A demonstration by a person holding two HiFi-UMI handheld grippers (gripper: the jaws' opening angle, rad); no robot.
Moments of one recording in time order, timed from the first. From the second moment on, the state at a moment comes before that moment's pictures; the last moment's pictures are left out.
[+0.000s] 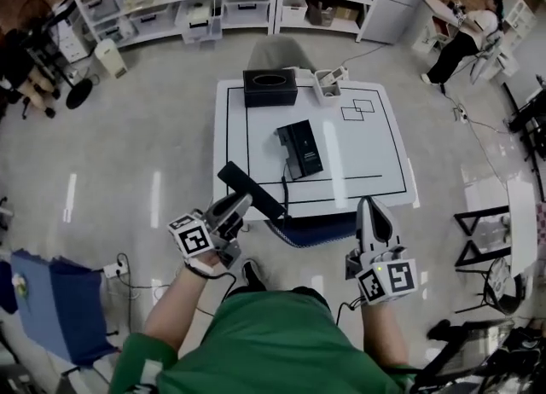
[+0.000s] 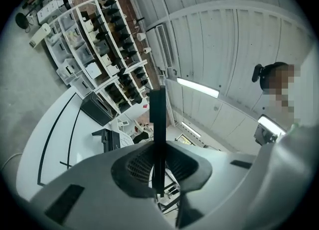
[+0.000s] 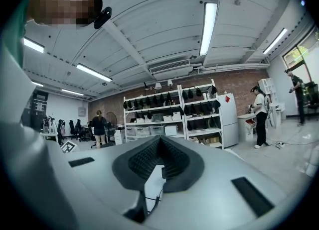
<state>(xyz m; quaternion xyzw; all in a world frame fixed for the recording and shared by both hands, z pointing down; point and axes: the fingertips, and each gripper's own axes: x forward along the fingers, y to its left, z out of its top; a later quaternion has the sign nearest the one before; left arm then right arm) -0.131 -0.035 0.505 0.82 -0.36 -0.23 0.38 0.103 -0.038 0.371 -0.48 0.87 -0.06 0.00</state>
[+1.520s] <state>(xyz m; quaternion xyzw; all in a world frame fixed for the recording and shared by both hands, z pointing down) -0.038 -0.238 0.666 0.82 -0.27 -0.03 0.51 0.158 -0.169 0.458 -0.49 0.86 -0.15 -0.02</state>
